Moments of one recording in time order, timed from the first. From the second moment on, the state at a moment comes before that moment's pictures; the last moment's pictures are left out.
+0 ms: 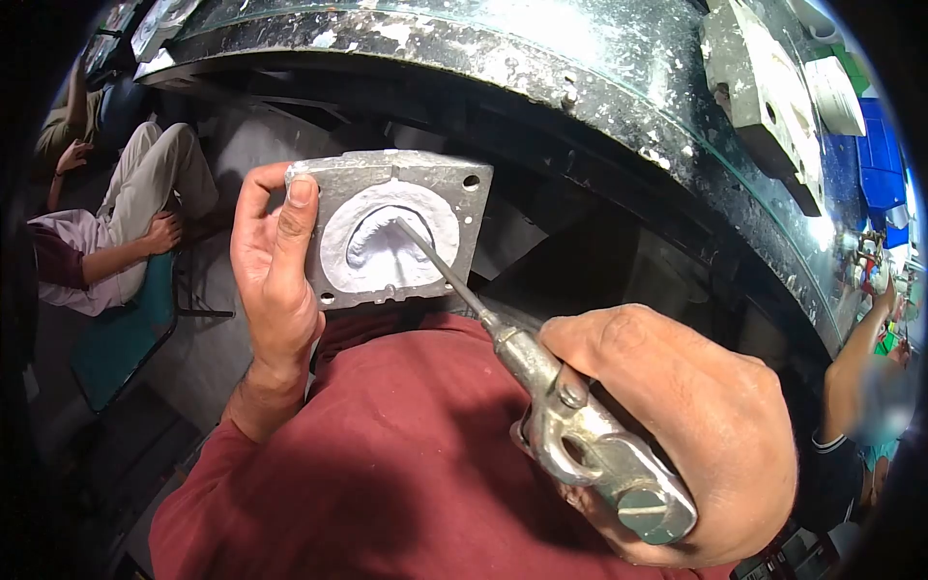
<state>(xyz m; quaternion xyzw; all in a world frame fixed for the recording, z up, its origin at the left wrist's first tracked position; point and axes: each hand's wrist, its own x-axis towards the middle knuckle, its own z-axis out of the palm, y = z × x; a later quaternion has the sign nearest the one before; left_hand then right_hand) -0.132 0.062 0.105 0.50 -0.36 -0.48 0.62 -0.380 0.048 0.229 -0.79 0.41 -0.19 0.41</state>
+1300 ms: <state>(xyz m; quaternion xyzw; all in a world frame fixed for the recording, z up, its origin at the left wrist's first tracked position) -0.139 0.057 0.097 0.49 -0.33 -0.52 0.62 -0.384 0.039 0.243 -0.80 0.42 -0.05 0.43</state>
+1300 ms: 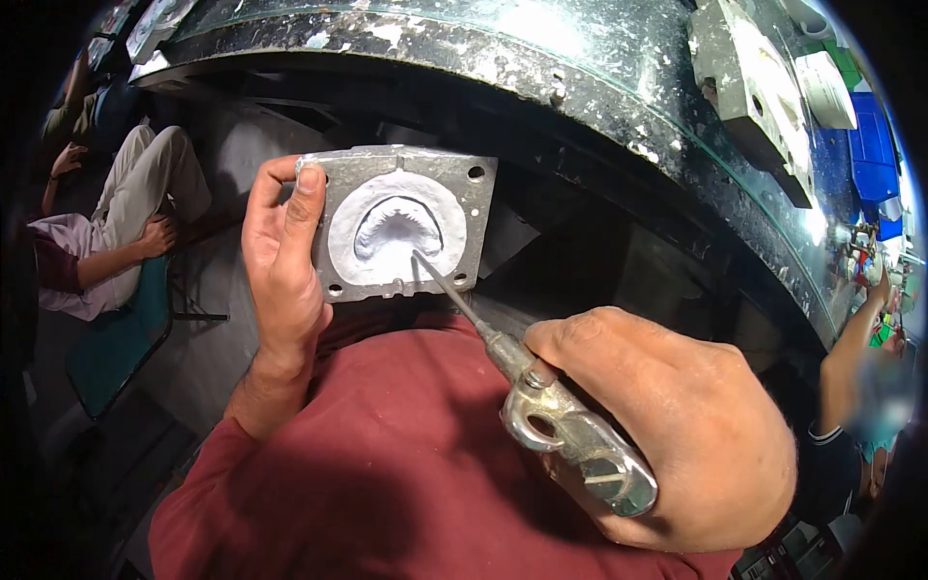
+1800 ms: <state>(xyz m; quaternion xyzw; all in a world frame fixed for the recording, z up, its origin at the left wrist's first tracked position) -0.132 0.062 0.076 0.45 -0.39 -0.47 0.65 -0.381 0.038 0.241 -0.80 0.42 -0.05 0.43</state>
